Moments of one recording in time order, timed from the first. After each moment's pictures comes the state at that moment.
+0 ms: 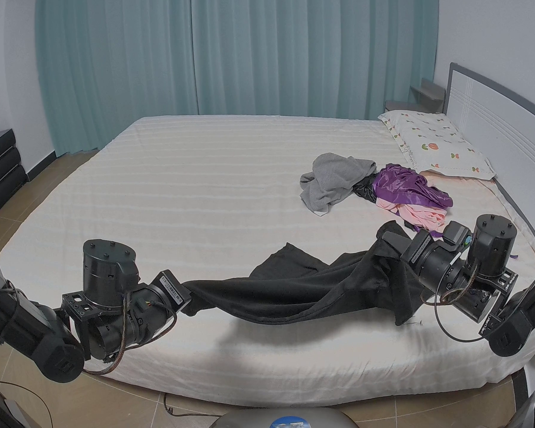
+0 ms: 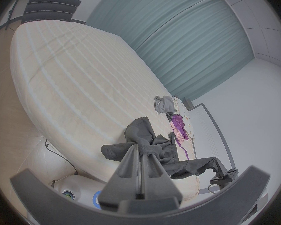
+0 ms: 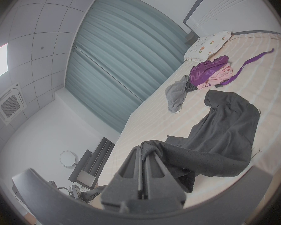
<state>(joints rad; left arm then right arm) -0.51 1.74 -0.44 -0.81 0.13 -1.02 0.45 1.83 -0.42 -1.27 -0.02 0.85</state>
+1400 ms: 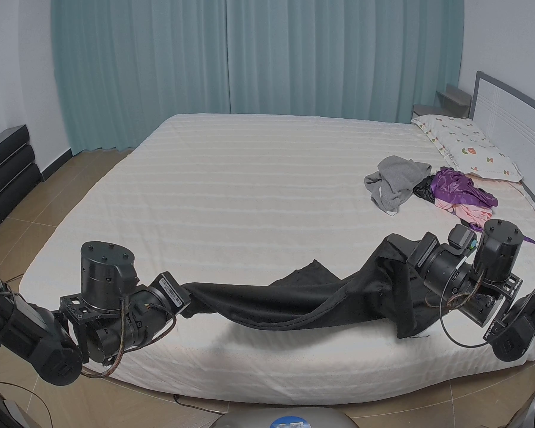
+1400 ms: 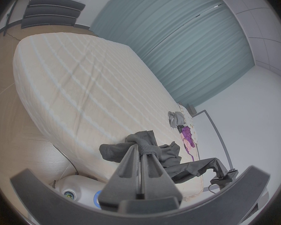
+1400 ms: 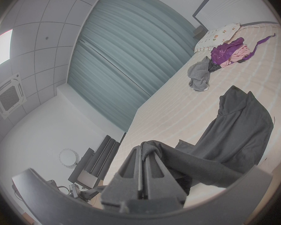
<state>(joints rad) -0.53 1.73 -0.43 -0.81 0.14 -1.01 0.44 1.82 -0.37 -1.33 -0.02 0.84</state>
